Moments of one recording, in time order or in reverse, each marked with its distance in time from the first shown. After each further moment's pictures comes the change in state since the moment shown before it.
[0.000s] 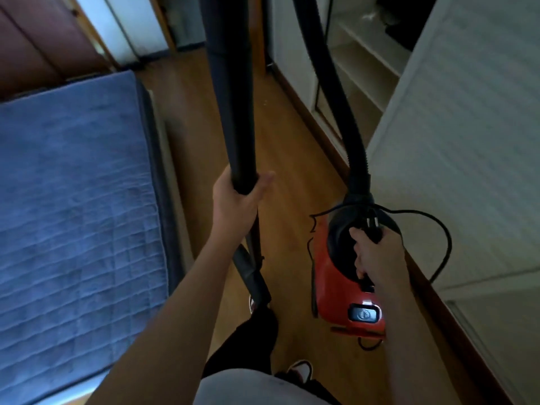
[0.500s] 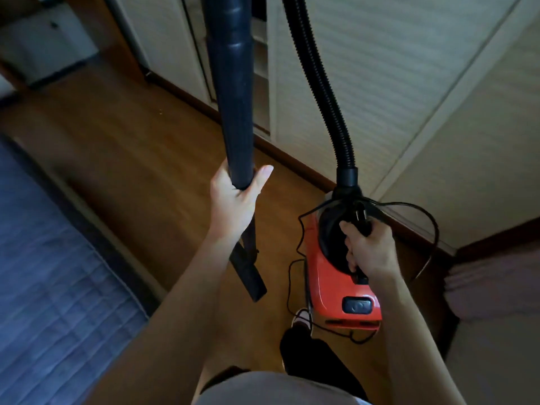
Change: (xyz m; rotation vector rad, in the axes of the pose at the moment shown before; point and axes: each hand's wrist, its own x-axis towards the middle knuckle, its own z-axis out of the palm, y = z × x) left_hand -0.125 0.011 -0.008 -0.226 -0.413 0.155; right_hand -0.211 0.091 -0.026 0.132 0.418 0.064
